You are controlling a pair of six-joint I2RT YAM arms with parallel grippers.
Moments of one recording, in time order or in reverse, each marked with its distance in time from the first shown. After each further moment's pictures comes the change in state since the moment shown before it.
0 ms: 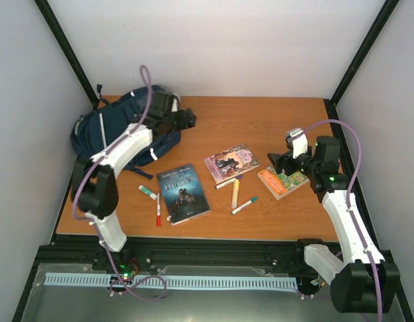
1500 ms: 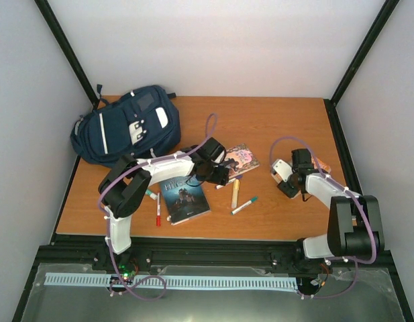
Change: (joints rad) left arm -0.423 0.220 -0.129 -0.082 0.029 0.055; right arm 0.076 0.440 -0.116 -0.033 0.529 -0.532
